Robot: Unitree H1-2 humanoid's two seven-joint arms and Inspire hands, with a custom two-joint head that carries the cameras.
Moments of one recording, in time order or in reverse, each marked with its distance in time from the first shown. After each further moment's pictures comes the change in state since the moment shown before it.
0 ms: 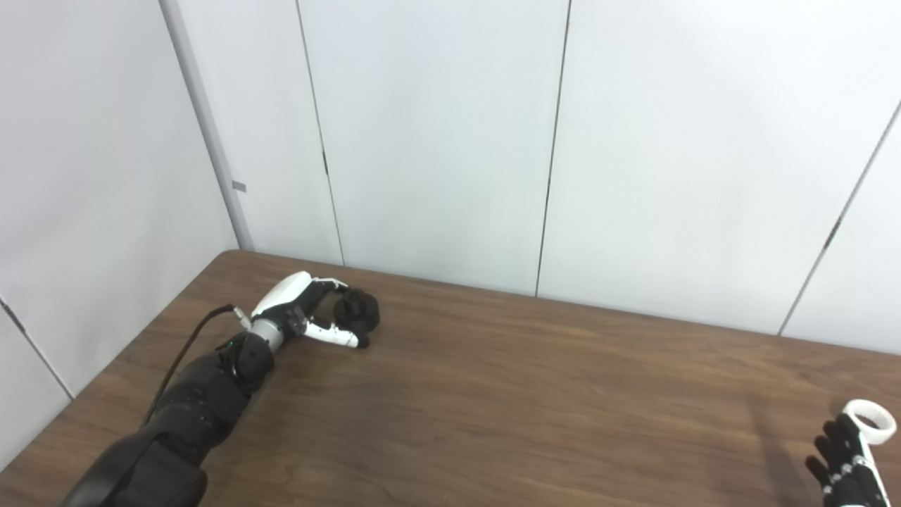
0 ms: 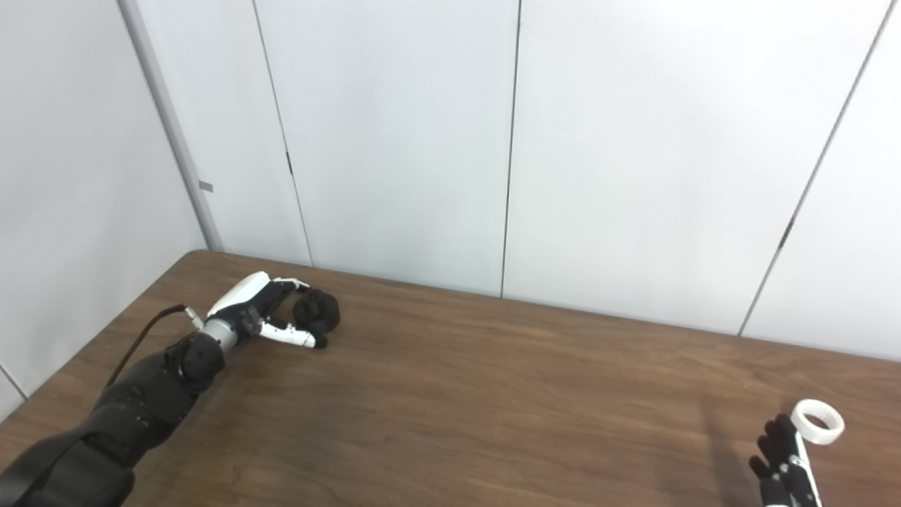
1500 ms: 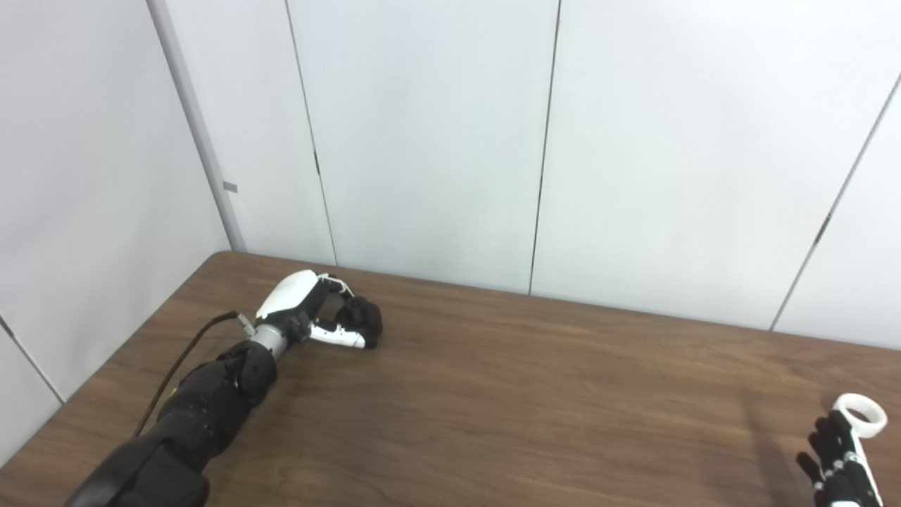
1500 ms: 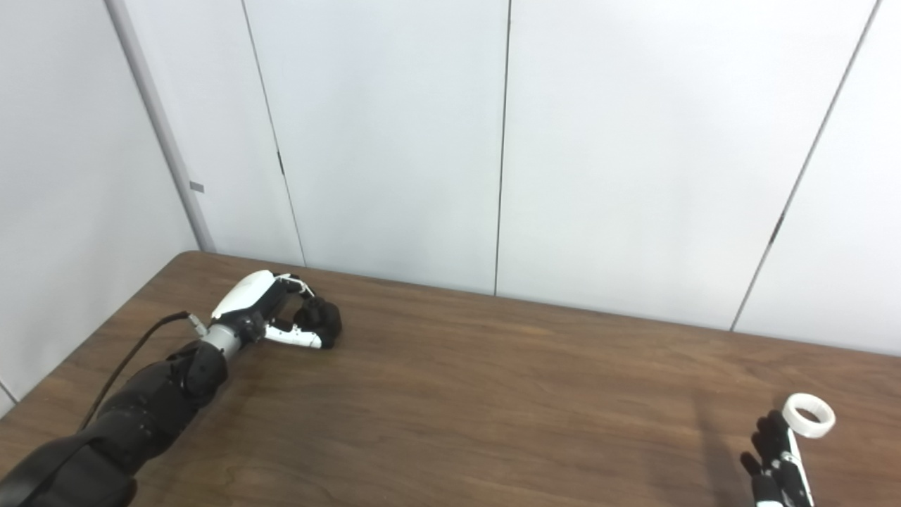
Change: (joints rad) left arm 0.002 -0.013 -0.077 0.044 0.041 -0.111 0.171; right arm 0.007 0.020 -0.001 -0.018 0.000 0.006 -0.001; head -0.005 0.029
